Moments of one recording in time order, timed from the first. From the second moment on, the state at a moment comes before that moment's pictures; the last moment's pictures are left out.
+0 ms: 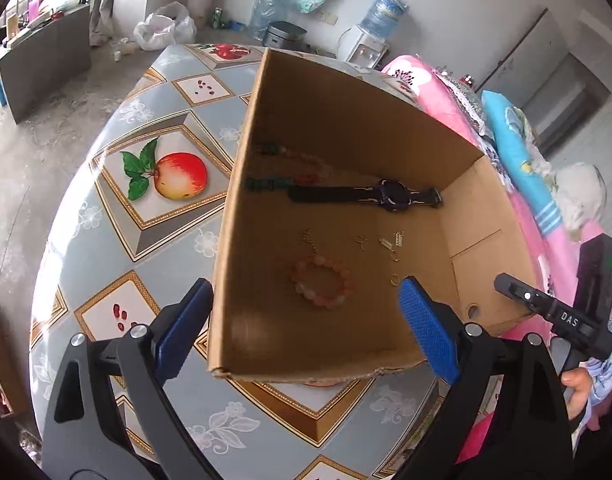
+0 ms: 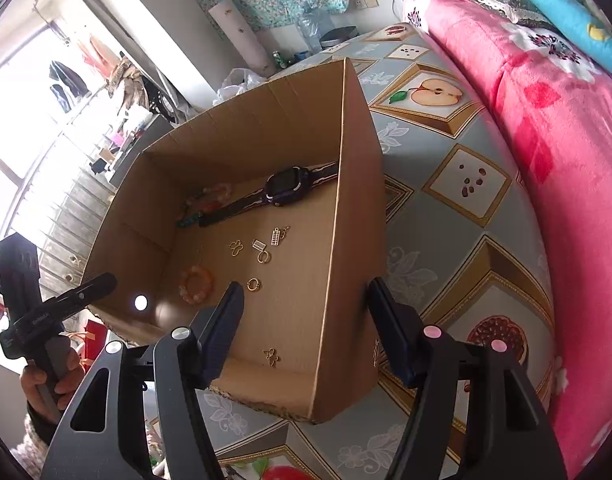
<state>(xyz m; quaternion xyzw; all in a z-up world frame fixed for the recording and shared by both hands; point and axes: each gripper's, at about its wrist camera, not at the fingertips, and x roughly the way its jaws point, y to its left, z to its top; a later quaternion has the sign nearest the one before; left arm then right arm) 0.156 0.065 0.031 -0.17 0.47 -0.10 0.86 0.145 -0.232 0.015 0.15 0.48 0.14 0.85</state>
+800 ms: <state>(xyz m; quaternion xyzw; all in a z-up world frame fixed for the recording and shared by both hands) 0.070 0.069 0.034 -0.18 0.47 -0.11 0.86 0.081 -0.236 0.018 0.15 0.48 0.13 0.85</state>
